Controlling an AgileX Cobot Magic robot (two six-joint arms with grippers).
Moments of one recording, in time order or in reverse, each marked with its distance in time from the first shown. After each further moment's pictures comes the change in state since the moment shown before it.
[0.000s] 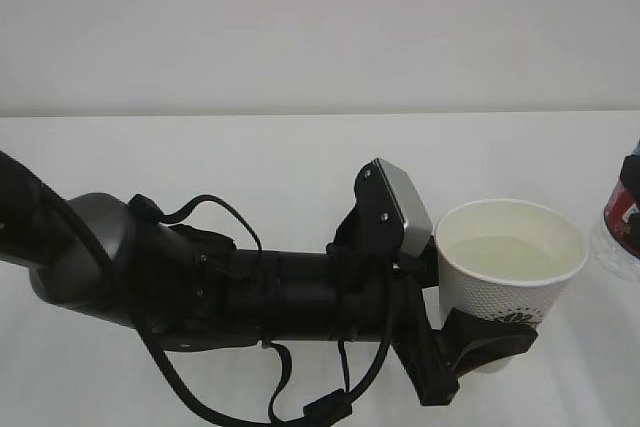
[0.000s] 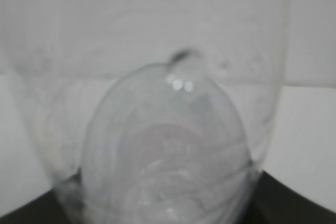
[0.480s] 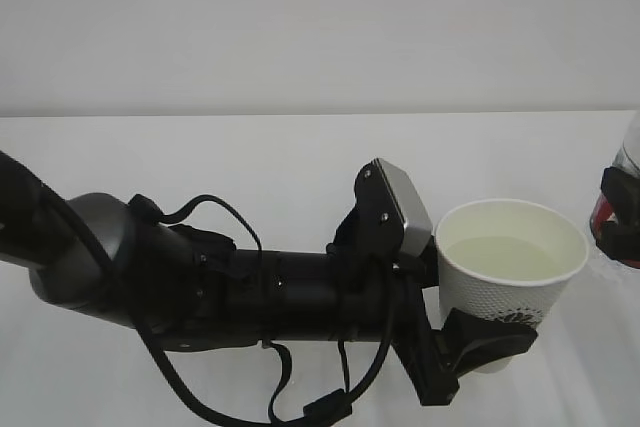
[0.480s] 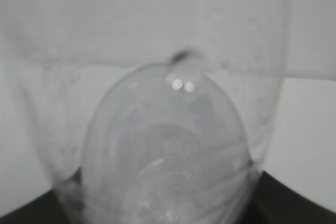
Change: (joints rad) left arm 0.000 0.000 0.000 0.000 -0.001 0.000; right arm 0.000 0.219 0.000 0.000 -0.202 0.000
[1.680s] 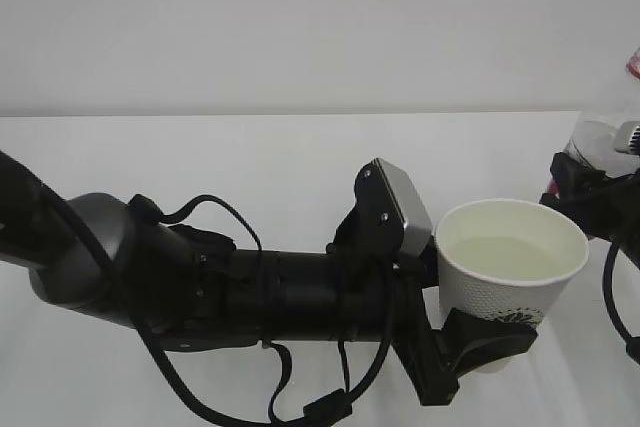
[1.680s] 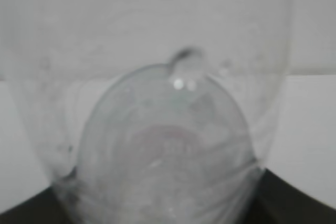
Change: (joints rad) left arm 0.000 0.000 0.000 -0.001 0.000 0.000; right arm 0.000 0.422 -0.157 -0.006 -0.298 0.136
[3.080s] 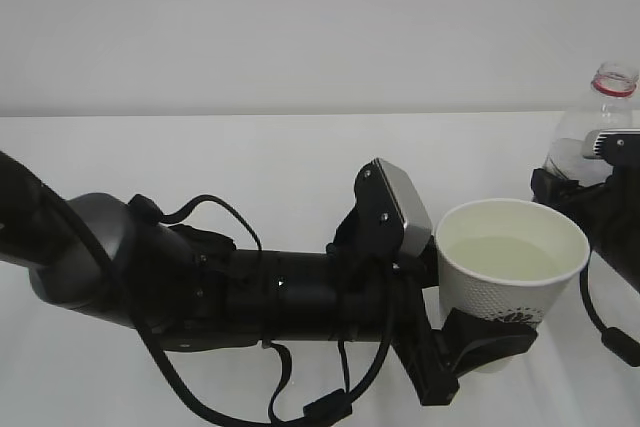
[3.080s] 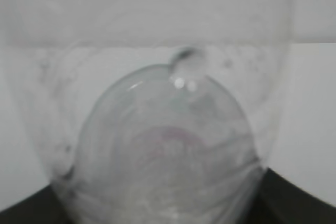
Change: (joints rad) left arm 0.000 0.000 0.000 0.000 0.000 0.000; right arm 0.000 0.085 -0.067 0.000 0.081 -0.002
